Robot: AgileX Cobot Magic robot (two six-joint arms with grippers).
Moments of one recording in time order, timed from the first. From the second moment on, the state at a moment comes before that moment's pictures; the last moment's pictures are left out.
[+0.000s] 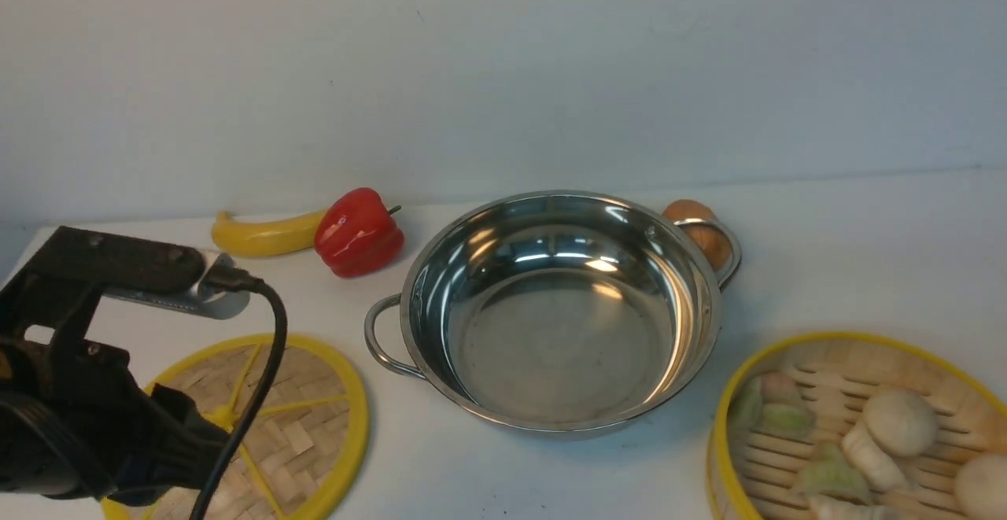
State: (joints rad) right arm -0.11 0.98 -0.71 0.24 0.95 -0.10; left arm -0.11 1.02 -0.81 -0.19 0.93 0.21
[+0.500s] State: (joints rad) right arm -0.11 1.32 -0.86 0.13 0.96 -0.11; left arm -0.11 1.06 -0.81 0.01 1.03 0.10
